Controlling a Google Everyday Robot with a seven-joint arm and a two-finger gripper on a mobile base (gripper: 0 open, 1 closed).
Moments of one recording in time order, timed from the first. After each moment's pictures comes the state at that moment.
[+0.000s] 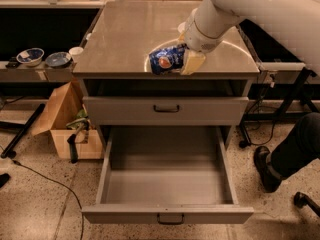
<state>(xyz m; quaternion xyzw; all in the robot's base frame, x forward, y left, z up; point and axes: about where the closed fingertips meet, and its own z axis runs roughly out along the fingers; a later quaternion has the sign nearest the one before) 0.673 -0.081 0.893 -0.74 0.61 -0.10 0.28</state>
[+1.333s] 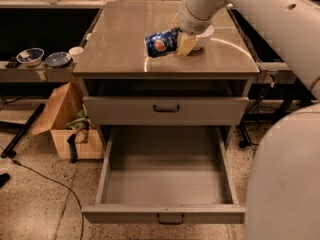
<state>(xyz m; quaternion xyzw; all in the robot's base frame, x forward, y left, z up) 0.744 -0.069 0.906 -0.75 0.59 -0.11 0.28</state>
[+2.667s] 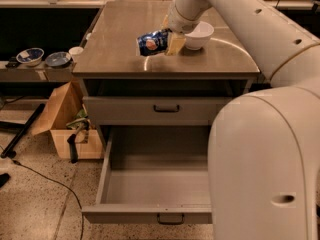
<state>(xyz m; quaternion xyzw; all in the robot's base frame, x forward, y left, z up) 0.787 -0.042 0.884 -0.76 0.58 -0.08 0.29</state>
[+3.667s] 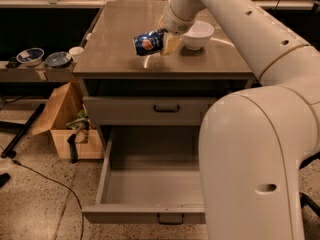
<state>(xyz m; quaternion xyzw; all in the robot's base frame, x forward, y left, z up) 0.798 -0.030 0.878 -0.76 0.57 -0.07 0.29</state>
